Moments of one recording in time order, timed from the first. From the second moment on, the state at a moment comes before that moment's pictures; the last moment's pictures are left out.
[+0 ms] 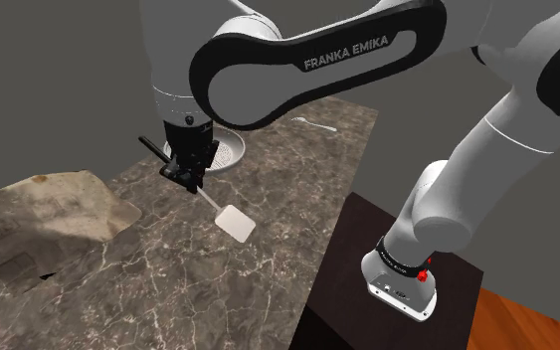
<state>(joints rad) 0.20 -0.11 0.53 -2.03 0.03 1.99 0.46</state>
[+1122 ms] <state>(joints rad) 0.21 -0.03 0.55 -2.18 -0.02 2.22 0.50</state>
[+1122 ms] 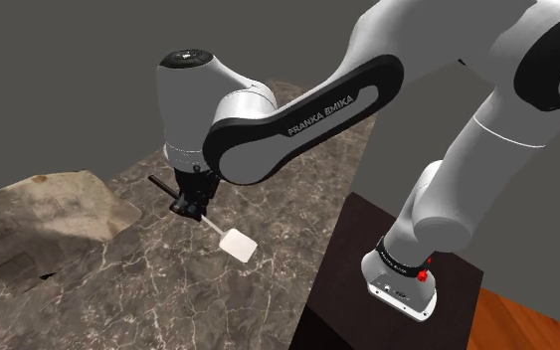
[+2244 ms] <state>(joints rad) 0.21 0.02 0.55 -2.22 -0.05 2.30 0.53</state>
